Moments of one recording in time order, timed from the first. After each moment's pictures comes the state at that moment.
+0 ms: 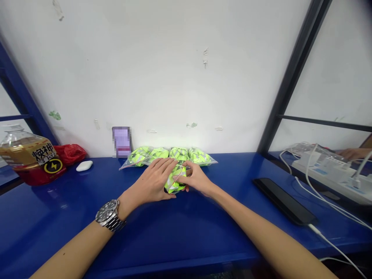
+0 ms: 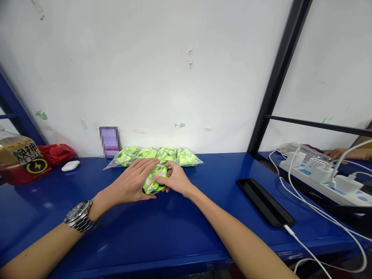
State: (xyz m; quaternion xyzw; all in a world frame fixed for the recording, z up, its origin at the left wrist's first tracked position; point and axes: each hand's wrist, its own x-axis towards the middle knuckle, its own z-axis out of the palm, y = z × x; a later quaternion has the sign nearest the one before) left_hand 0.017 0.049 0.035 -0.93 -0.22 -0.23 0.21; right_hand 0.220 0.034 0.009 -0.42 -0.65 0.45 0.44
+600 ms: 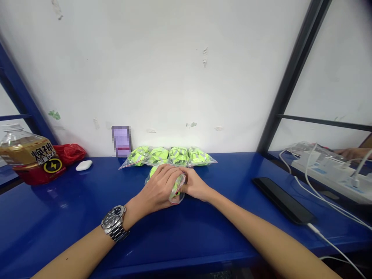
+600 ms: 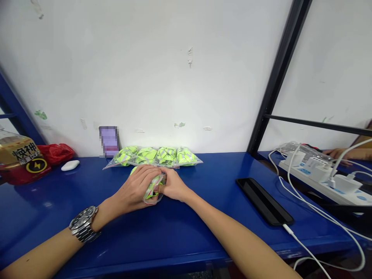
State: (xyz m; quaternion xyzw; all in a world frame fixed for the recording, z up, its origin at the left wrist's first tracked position) left_hand 0.037 0.031 0.017 -0.91 -0.15 -0.33 0.20; right_hand 0.210 0.033 -0.005 -0.28 -0.73 0.40 0.48
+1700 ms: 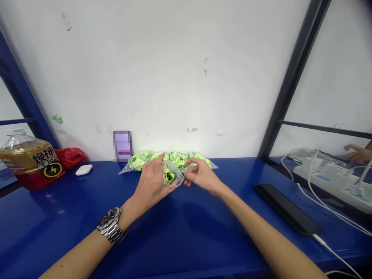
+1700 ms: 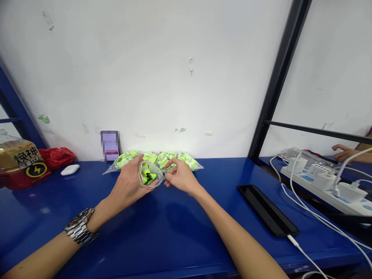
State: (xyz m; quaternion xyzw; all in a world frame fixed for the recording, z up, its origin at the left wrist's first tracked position) left_hand 0.033 0.049 0.023 -0.81 -0.32 -0.43 0.24; right_hand 0.231 0.031 0.040 -0.44 -0.67 0.40 0.45
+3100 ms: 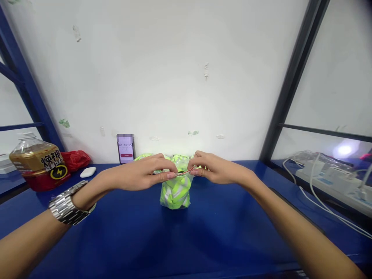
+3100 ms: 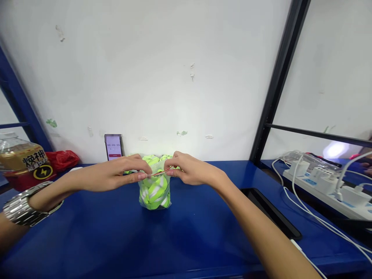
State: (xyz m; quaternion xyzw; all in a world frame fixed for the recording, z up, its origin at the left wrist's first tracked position) left_hand 0.005 0.018 0.147 -0.96 -0.23 -0.10 -0.10; right_hand 0.263 0.000 0.125 -0.35 -0.92 0.07 0.18
